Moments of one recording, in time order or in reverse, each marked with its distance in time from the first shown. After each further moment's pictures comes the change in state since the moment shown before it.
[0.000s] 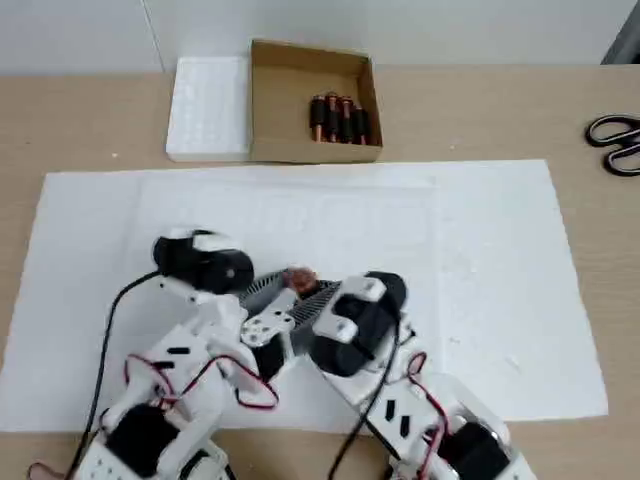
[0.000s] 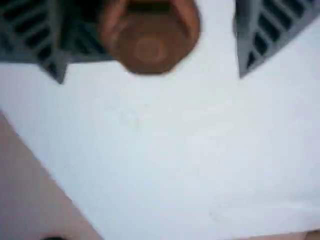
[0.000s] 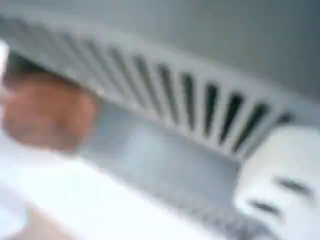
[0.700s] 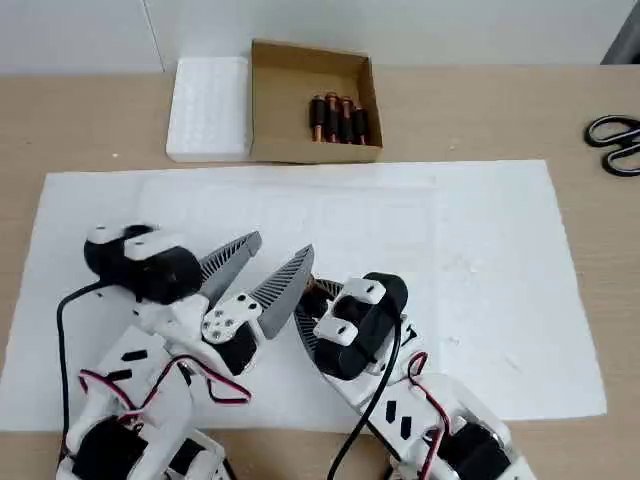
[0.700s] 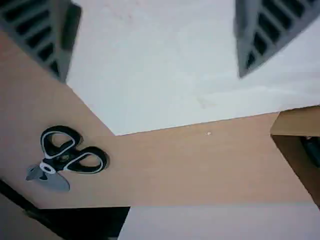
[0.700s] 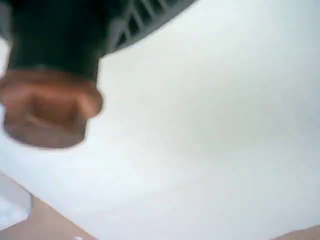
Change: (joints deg) left arm -4.6 0.3 -13.8 0.5 -2.7; right arm 0.0 -0.2 -0.3 -0.1 0.2
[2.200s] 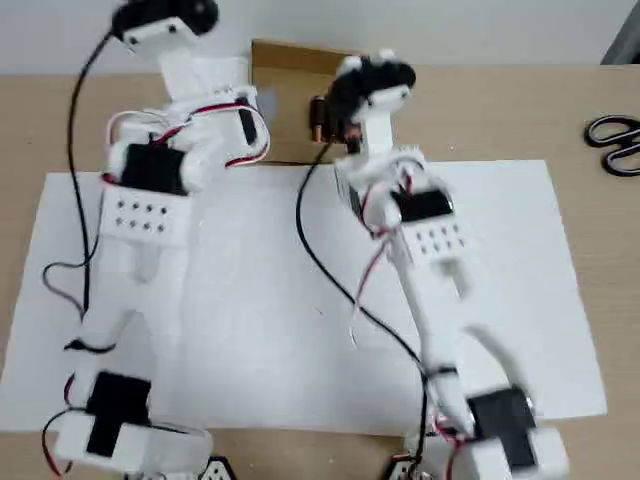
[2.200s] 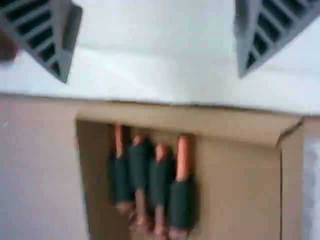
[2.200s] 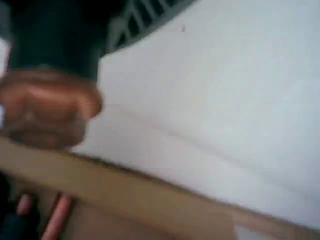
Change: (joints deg) left arm -19.0 85.9 -69.8 14.4 3.1; right arm 26.5 97.6 -63.6 -9.1 -4.9
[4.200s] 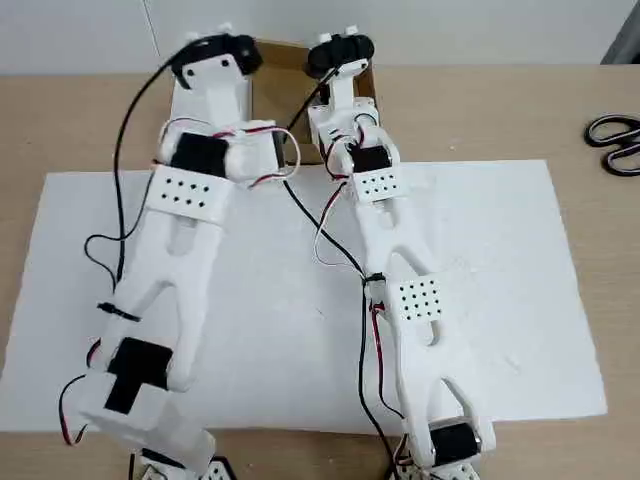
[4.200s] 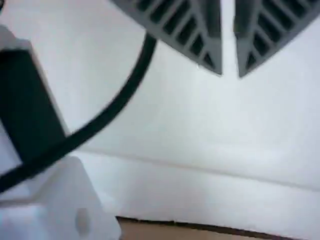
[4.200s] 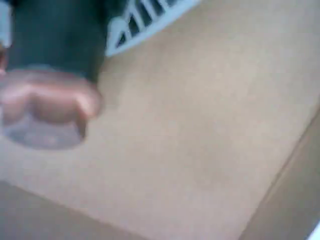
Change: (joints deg) left arm 3.3 10.0 -0.1 5.5 3.3; right arm 0.5 81.4 -89.4 -5.4 0.0
